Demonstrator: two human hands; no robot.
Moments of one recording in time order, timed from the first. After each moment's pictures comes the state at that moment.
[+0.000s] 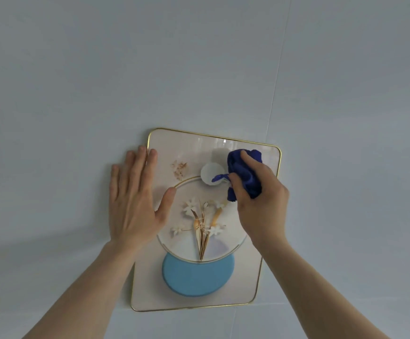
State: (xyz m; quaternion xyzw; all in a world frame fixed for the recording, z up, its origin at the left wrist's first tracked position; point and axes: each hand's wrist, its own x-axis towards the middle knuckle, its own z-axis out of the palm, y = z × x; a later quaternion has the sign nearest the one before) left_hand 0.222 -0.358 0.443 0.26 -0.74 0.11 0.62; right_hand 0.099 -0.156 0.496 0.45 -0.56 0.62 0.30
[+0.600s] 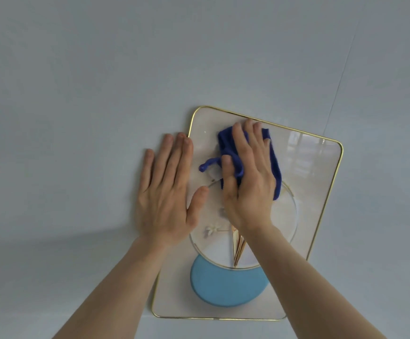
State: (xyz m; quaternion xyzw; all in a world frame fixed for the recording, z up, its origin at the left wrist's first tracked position) left_hand 0.203 -0.396 0.426 0.20 -0.70 0.16 0.66; right_hand 0.108 -0.278 0.484 0.53 -0.52 0.47 0.47
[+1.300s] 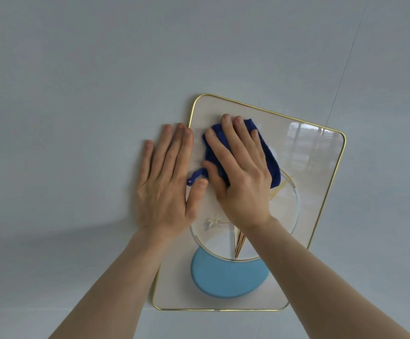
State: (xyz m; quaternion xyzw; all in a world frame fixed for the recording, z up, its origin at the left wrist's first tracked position) left_hand 0.205 -0.394 0.427 0.18 -0.69 0.14 0.69; right_hand 0.099 -0.286 0.477 0.56 -0.48 0.34 0.58
